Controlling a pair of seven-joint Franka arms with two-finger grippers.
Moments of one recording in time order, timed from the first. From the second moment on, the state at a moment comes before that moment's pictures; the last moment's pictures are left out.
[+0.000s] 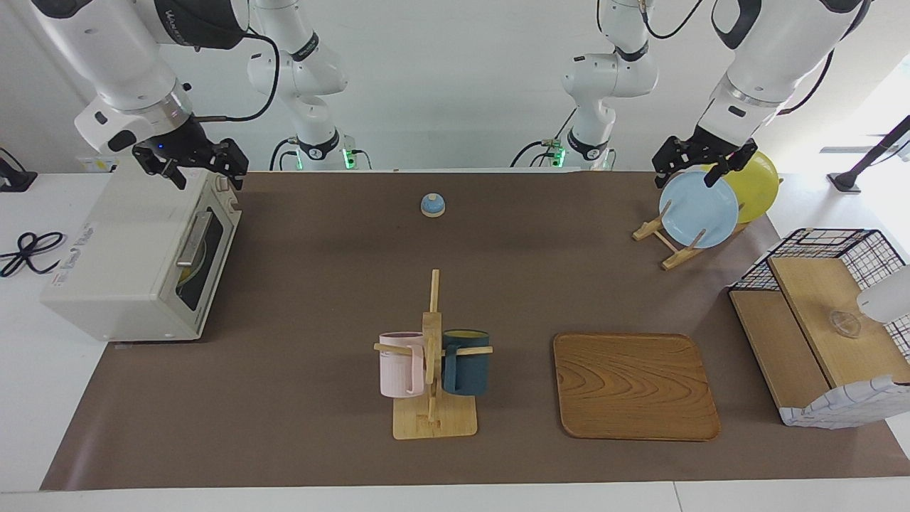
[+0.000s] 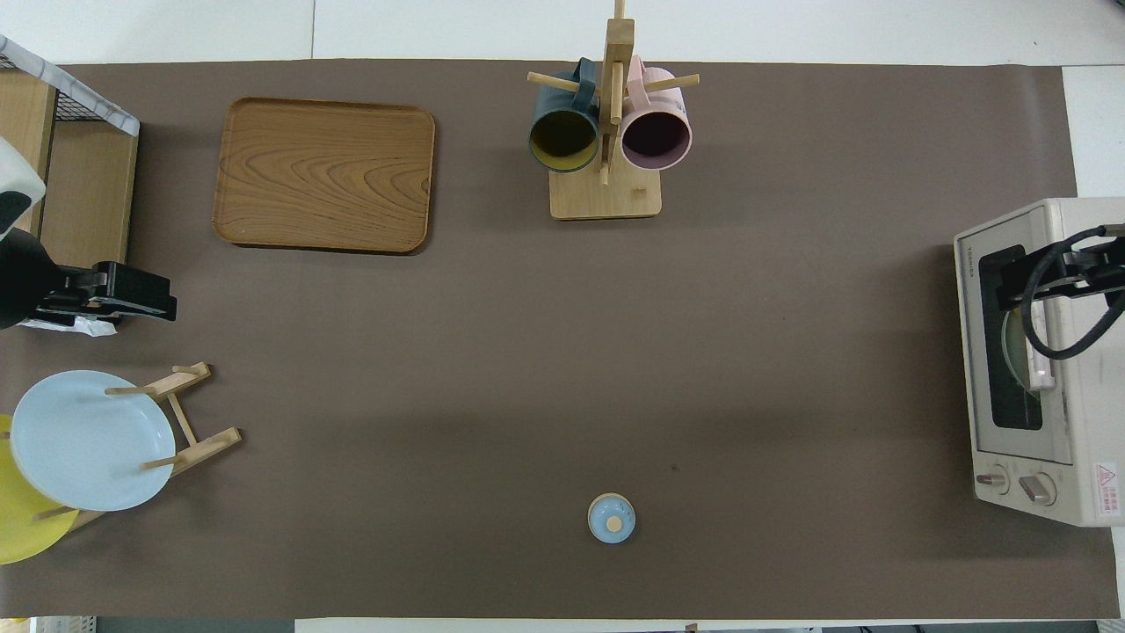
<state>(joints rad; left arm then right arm) -0.09 -0.09 -0.04 -1.68 -0.04 1.54 -0.08 0.01 0.02 -0.04 -1.54 -0.04 1.41 -0.03</state>
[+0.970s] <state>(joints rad) -0.09 -0.09 -0.04 -1.68 -0.04 1.54 -0.08 0.01 -0.06 -0.03 -1.75 -0.05 1.61 -0.05</state>
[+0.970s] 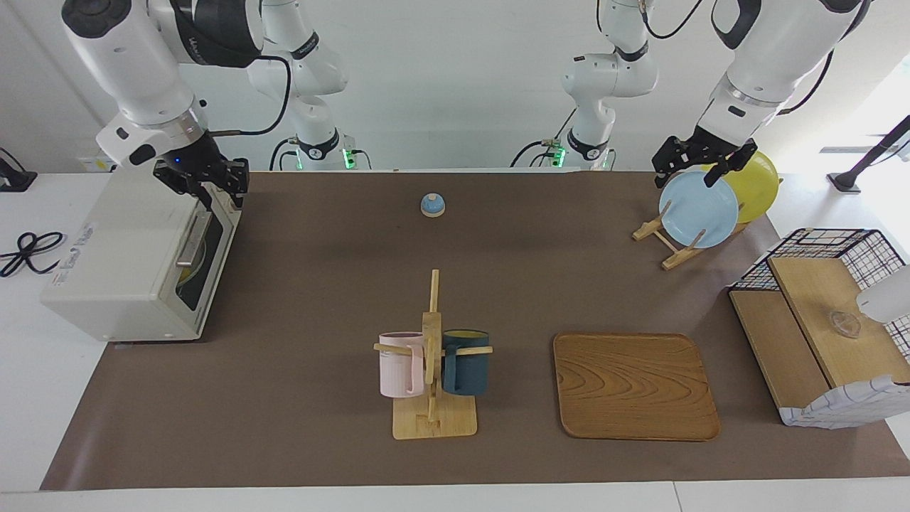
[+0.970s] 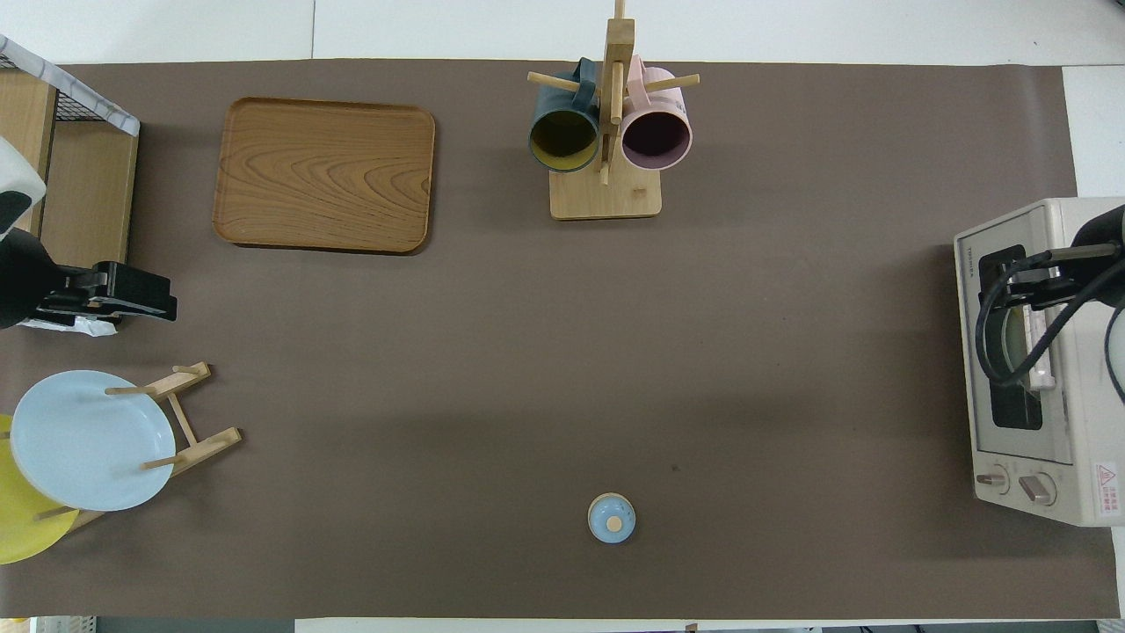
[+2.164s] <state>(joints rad) -0.09 -0.09 -0.04 -1.68 -0.04 1.54 -0.08 -0.10 -0.12 -0.04 -2.08 -0.26 1.91 -0.05</state>
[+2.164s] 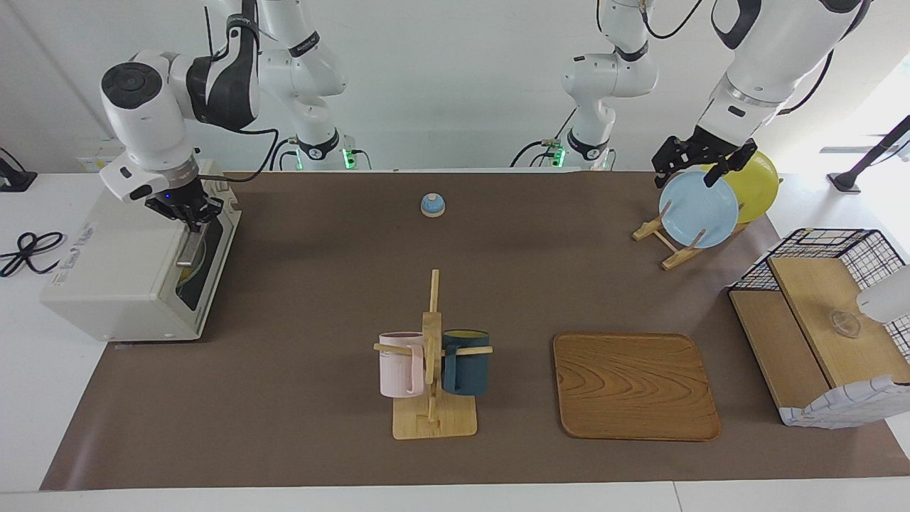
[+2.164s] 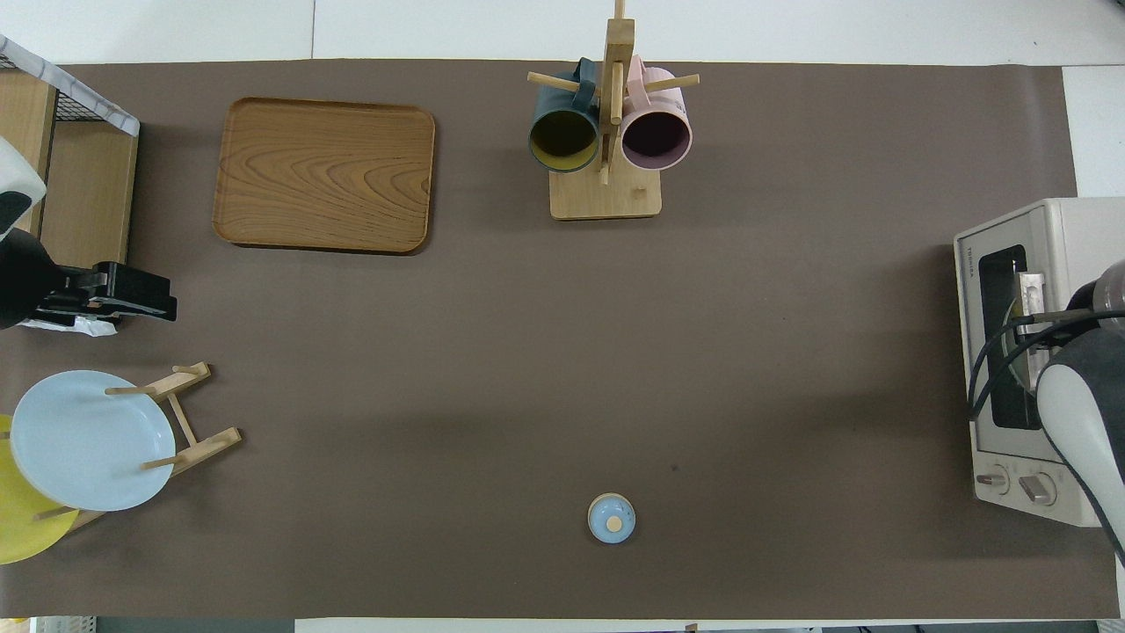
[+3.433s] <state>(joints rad) -0.09 -0.09 -0.04 -1.68 -0.04 1.54 -0.08 -0.03 -0.08 -0.01 -2.13 -0.15 1.95 -0.02</state>
